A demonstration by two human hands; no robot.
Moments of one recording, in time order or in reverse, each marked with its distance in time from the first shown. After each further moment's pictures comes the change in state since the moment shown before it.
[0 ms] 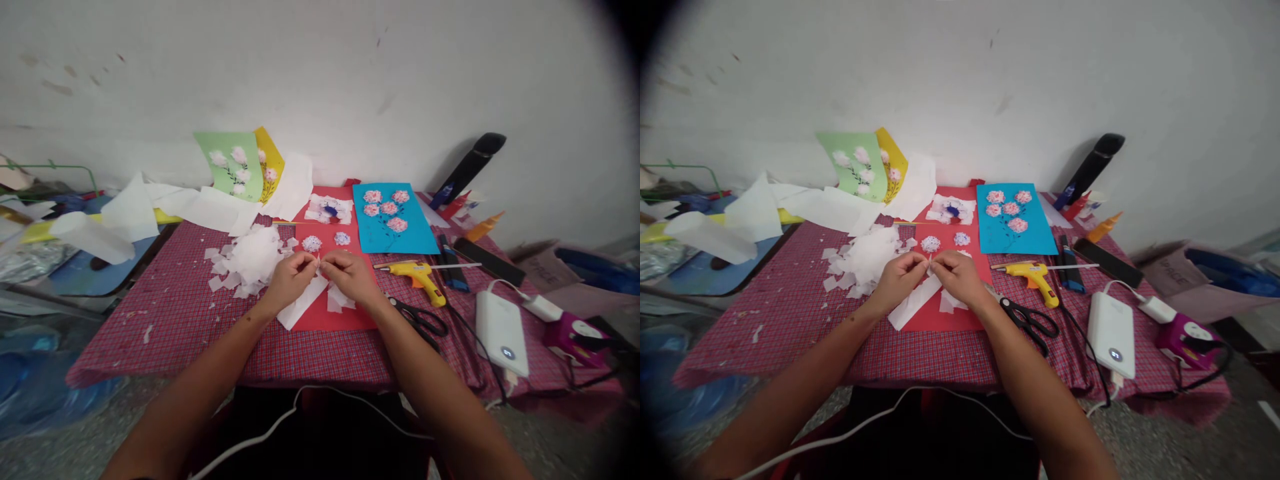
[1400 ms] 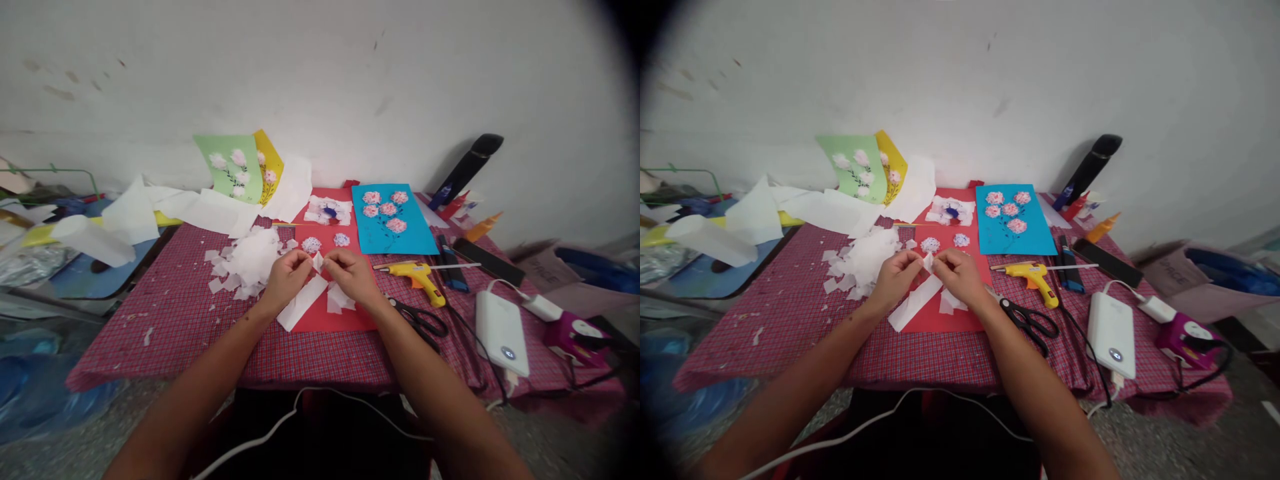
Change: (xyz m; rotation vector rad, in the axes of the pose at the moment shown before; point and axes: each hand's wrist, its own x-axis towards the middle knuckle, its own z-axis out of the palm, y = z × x) left_hand 0.001 0.001 0.000 -0.244 0.075 -0.151; right_hand 0.000 -0.007 -0.002 0.028 0.071 0.088
